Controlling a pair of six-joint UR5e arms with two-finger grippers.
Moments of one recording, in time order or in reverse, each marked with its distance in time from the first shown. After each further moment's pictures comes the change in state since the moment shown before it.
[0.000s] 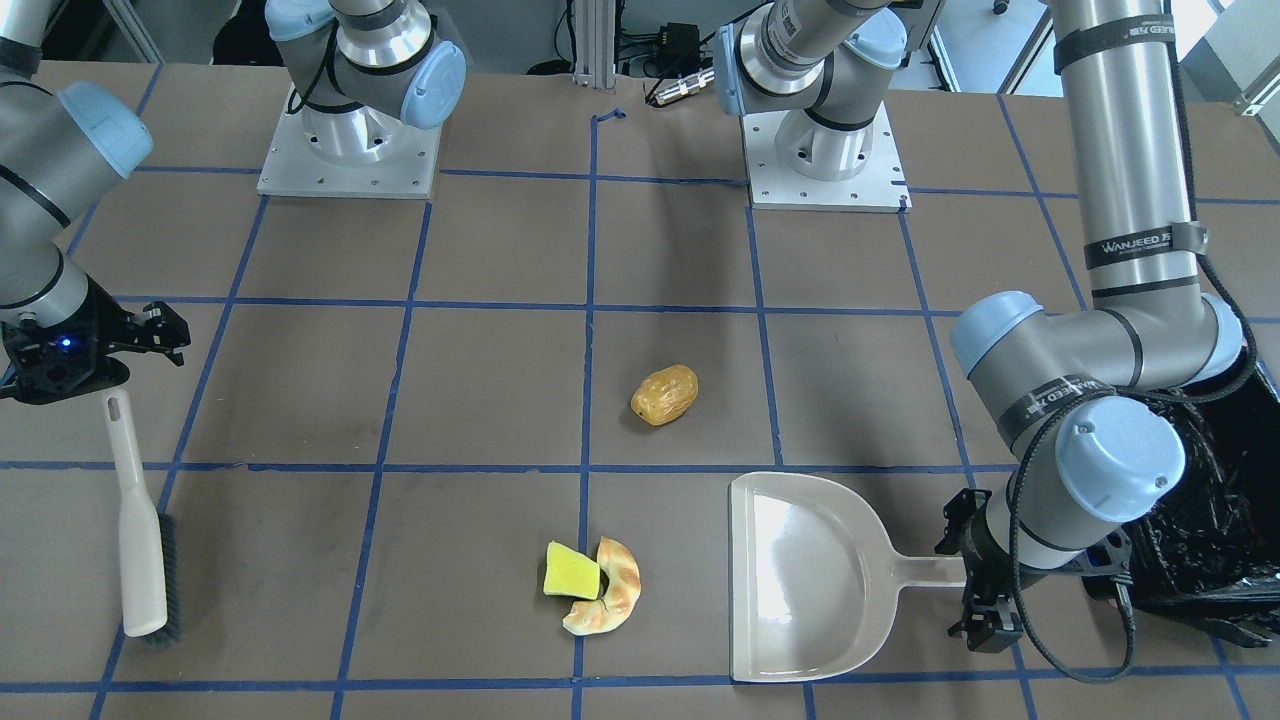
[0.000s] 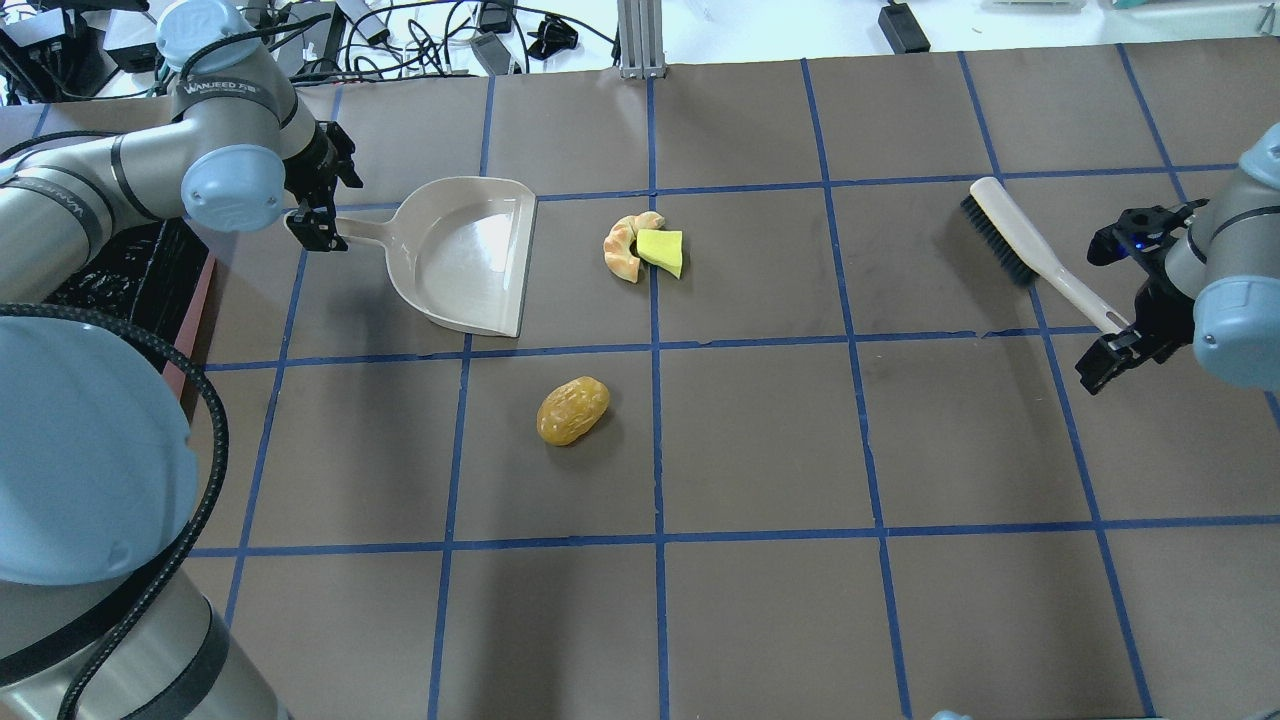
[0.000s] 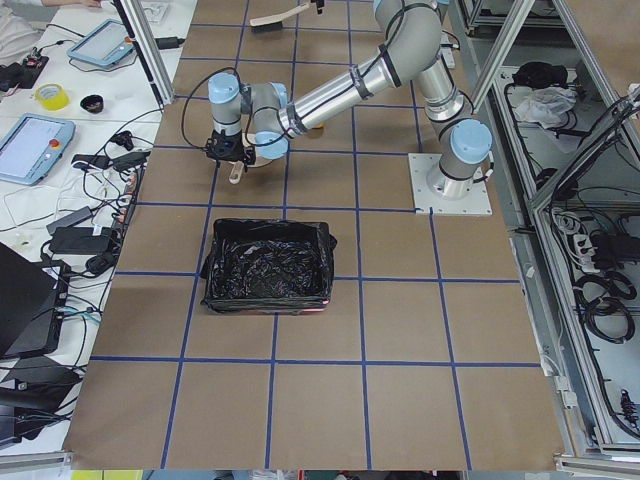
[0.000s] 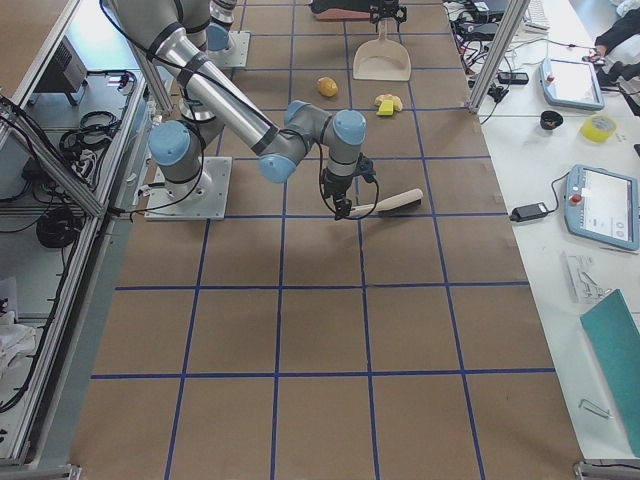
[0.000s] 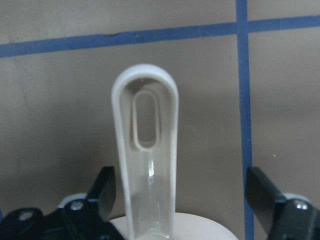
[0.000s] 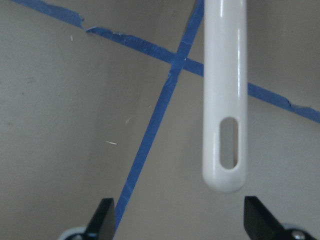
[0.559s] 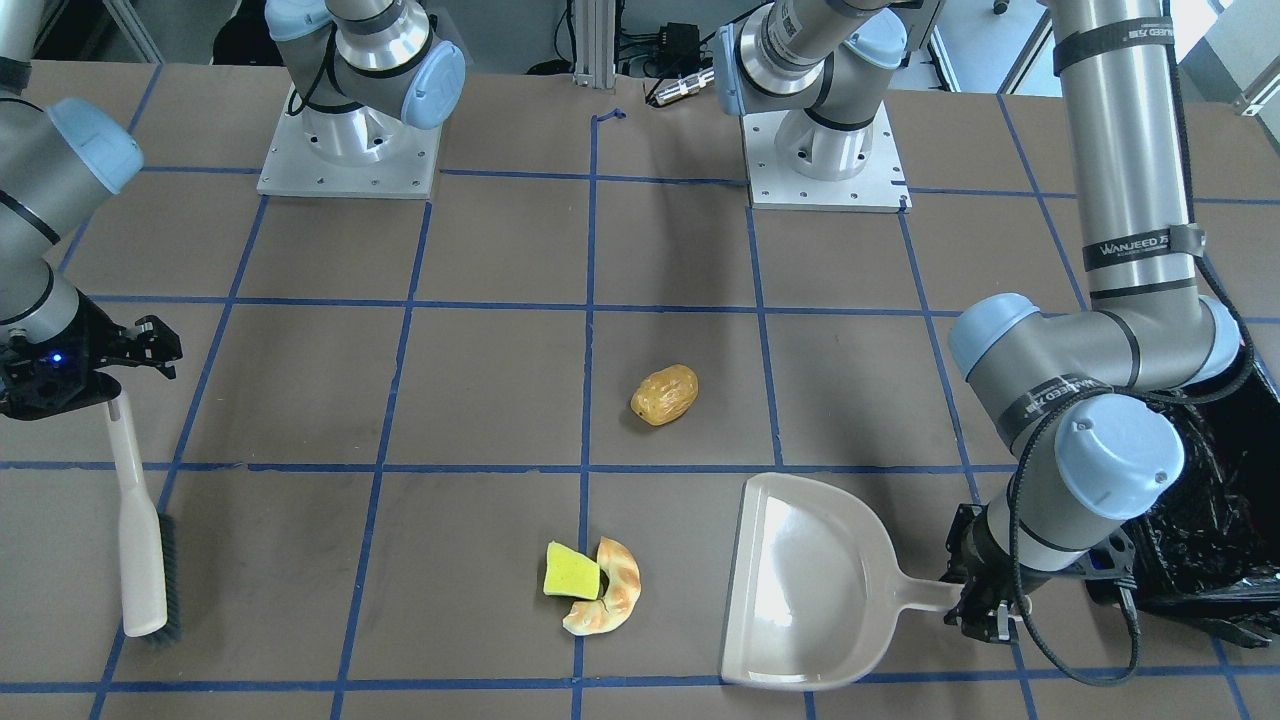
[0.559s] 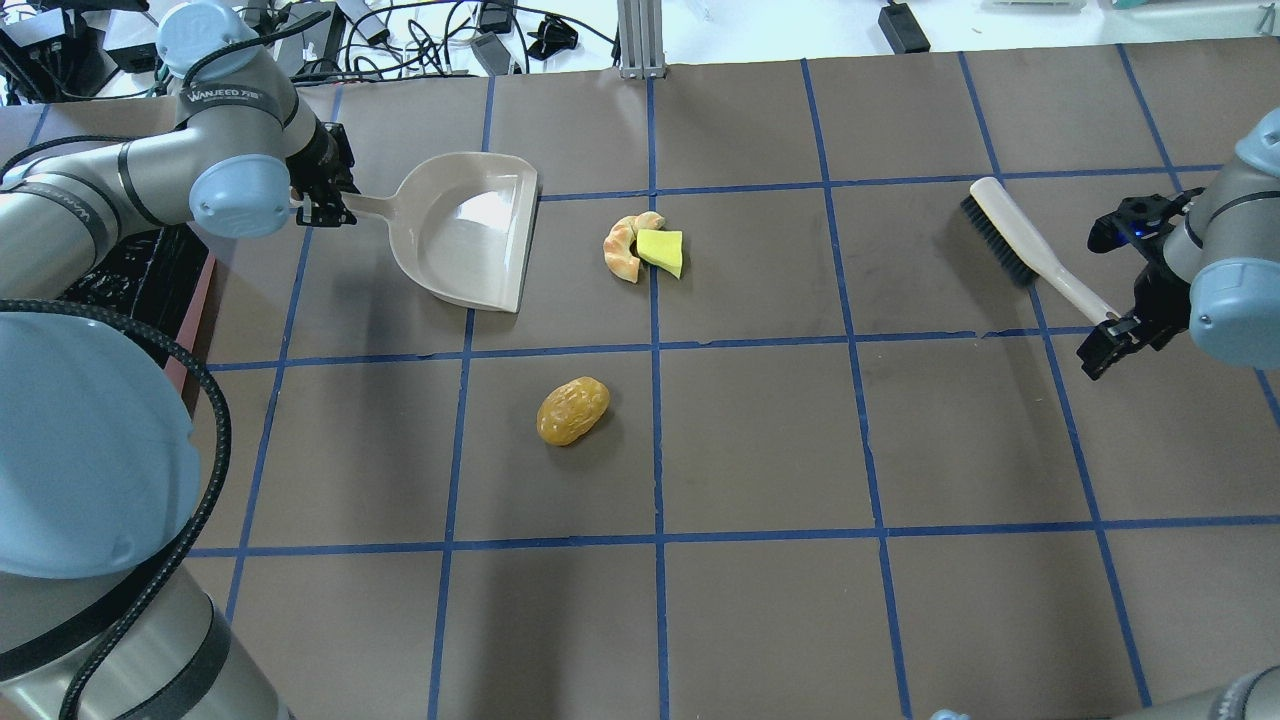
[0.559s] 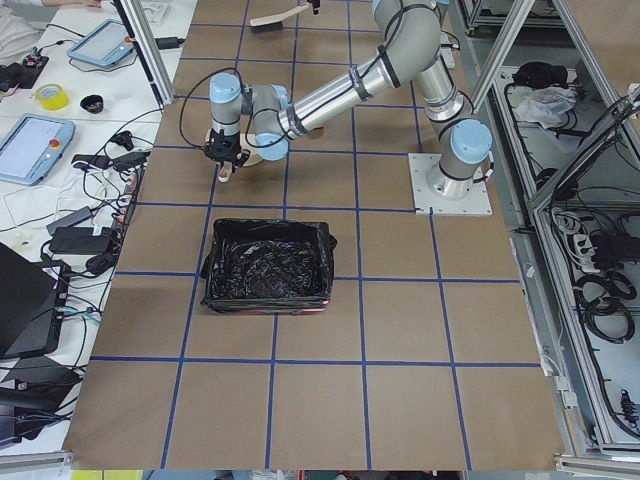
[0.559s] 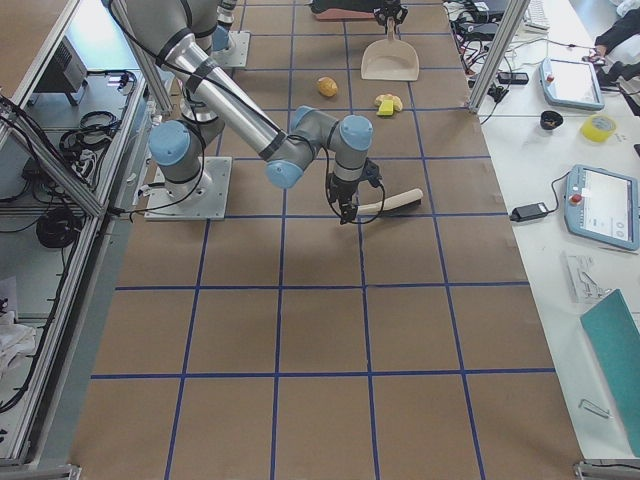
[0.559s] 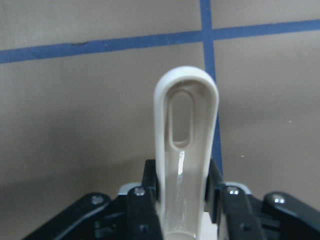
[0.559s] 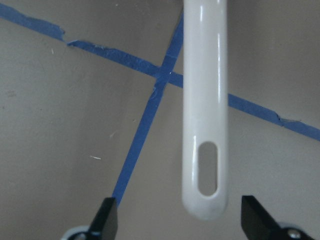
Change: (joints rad) left arm 0.000 0.002 -0.011 0.117 -0.006 0.026; right arm -0.001 0.041 -0.025 -0.025 0.000 -0.003
